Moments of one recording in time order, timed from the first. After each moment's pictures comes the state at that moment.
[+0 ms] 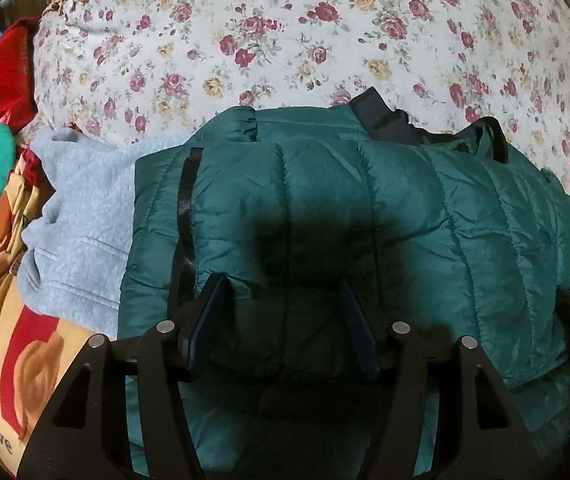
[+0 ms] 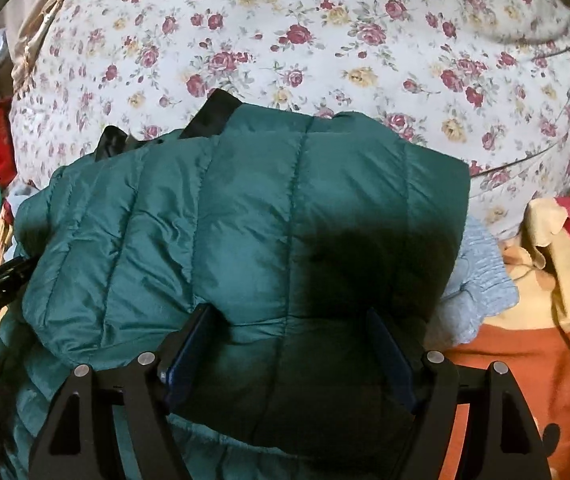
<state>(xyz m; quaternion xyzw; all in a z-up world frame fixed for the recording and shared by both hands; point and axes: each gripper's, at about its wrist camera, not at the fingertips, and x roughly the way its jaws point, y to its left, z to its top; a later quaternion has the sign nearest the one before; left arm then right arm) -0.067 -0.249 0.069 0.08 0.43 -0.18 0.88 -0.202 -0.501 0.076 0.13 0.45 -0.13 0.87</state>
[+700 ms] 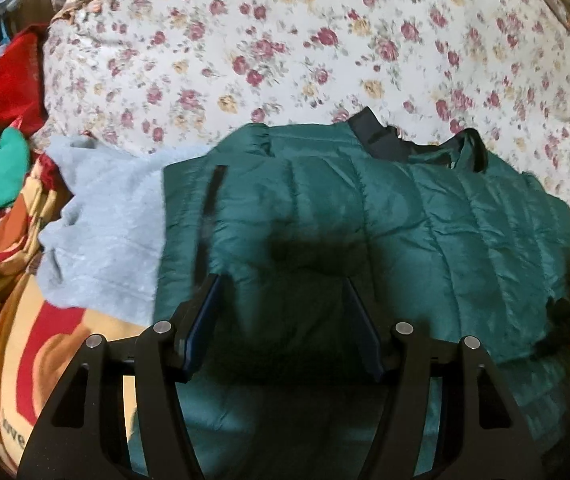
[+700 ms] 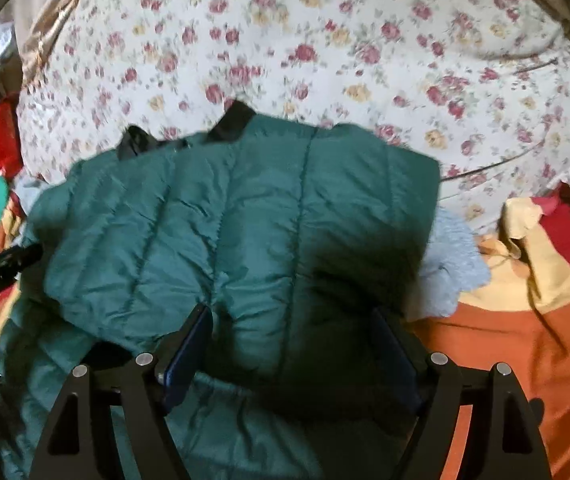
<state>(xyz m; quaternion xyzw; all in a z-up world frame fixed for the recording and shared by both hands) -0.090 -0.222 0.096 0.07 0.41 -0.19 0.89 -0.238 -0.484 0.102 0.12 0.44 -0.14 0.88</state>
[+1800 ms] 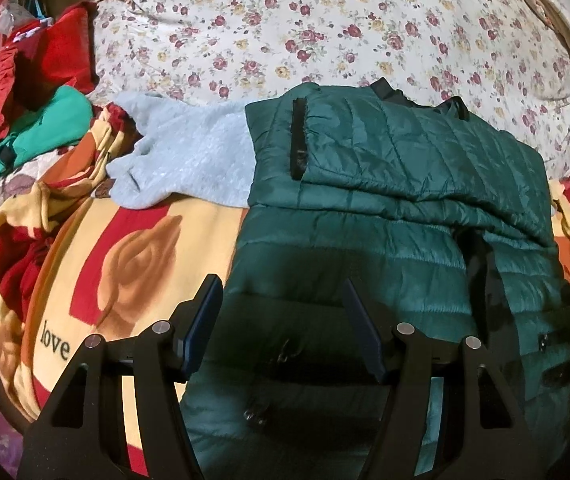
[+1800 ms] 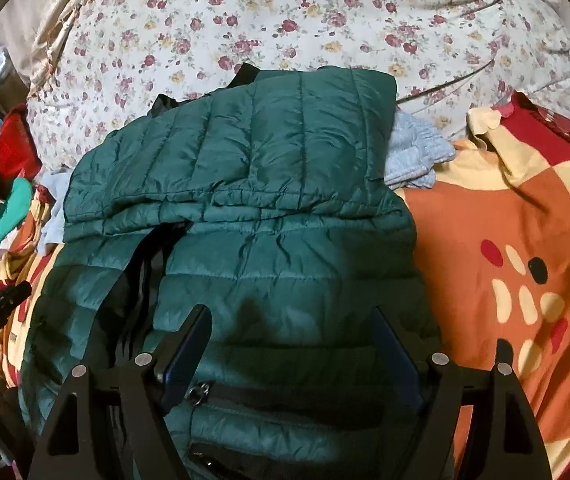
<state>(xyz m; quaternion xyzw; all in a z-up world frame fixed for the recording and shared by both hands) -0.189 -0.118 0.098 0.08 0.42 -0.18 0.89 -0.333 -0.432 0.103 0.19 0.46 -0.14 0.85</state>
